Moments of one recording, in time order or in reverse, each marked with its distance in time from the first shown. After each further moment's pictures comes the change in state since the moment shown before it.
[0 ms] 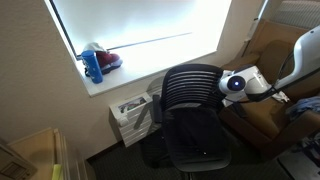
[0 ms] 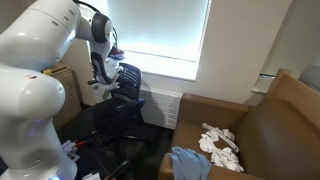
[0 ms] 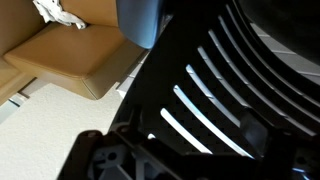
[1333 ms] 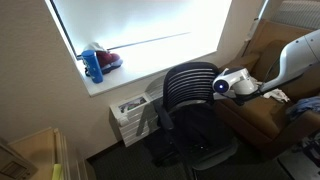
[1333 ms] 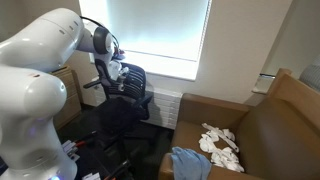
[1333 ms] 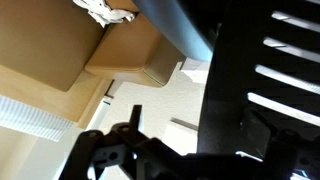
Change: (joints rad) arm 0.059 0.157 -0.071 0.246 -0.012 -0.279 0.333
